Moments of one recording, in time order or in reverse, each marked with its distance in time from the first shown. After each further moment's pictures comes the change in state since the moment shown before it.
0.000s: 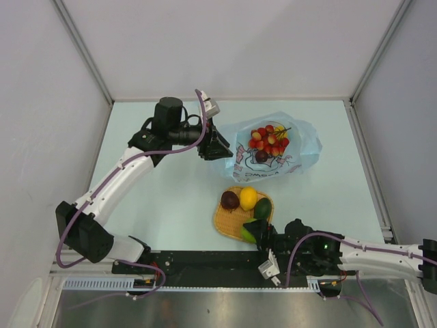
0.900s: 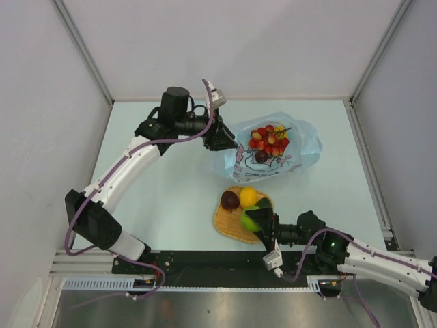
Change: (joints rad) left arm -0.012 0.114 0.151 -0.054 0.004 0.023; right arm -0.188 -0.151 0.076 -0.001 -0.140 -0.008
